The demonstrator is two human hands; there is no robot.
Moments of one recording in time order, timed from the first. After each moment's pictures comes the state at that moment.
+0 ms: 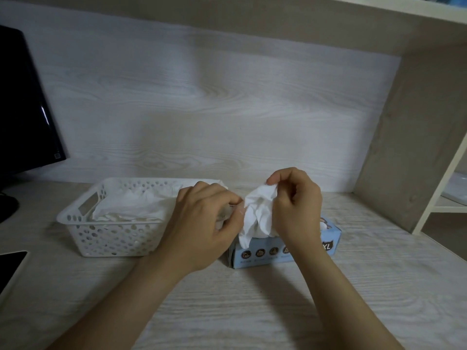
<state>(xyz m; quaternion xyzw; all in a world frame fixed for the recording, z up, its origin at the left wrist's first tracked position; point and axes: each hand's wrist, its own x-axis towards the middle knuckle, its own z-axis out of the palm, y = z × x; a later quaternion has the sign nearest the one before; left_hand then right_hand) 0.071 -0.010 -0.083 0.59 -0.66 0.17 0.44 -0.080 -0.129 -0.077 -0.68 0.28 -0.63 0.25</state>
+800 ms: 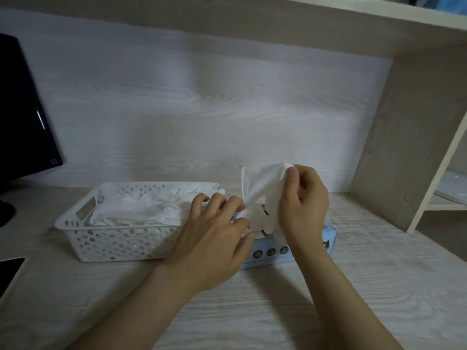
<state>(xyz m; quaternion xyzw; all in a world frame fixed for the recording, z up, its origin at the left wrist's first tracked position) 0.056 -0.011 -0.096 0.62 -0.70 0.28 0.22 -0.084 -0.123 -0.067 -0.61 0.36 -0.68 0.22</state>
